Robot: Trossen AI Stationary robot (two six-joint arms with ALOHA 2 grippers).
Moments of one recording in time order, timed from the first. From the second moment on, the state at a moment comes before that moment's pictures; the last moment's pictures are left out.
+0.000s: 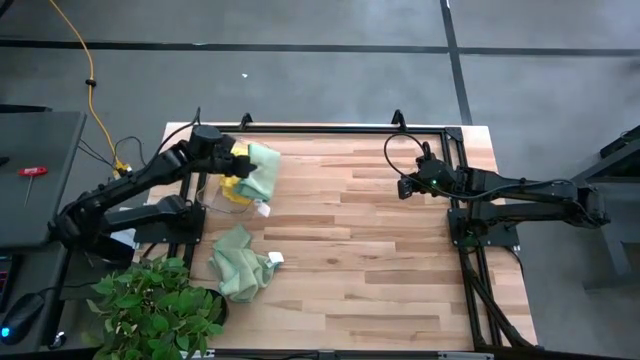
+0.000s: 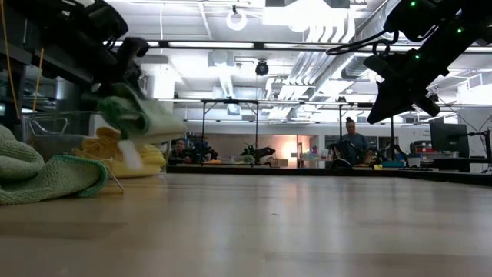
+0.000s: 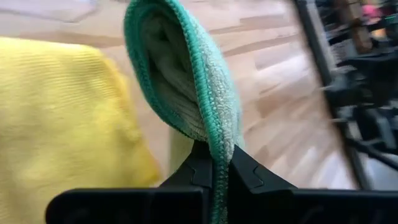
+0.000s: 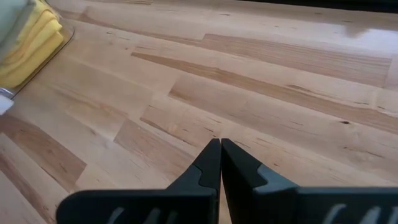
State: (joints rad) left arm 0.88 0.82 0.54 -0.44 0.33 -0.66; right arm -0.29 0.79 0.48 -0.46 0.32 0.77
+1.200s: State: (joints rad) left arm 0.94 1.04 0.66 -0.72 -0.09 -0.23; right arm -0.29 0.79 0.48 -0.46 0.30 0.81
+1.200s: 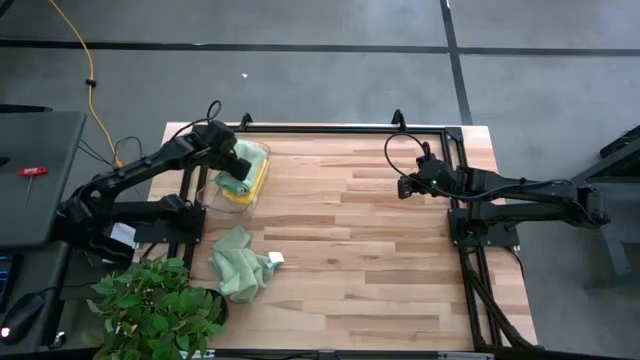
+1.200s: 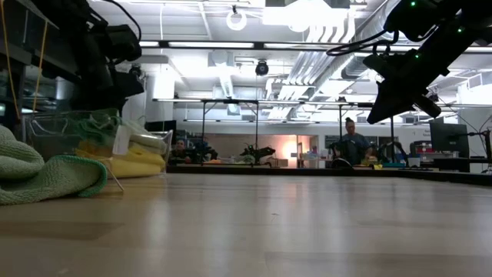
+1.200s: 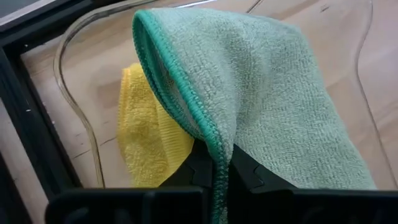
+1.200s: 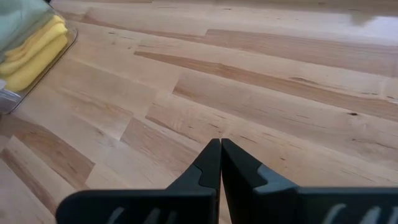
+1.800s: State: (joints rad) left arm 0.89 1.04 0.66 -0.72 -0.04 -0.21; right arm -0.29 0.79 0.48 -0.46 0.30 0.81
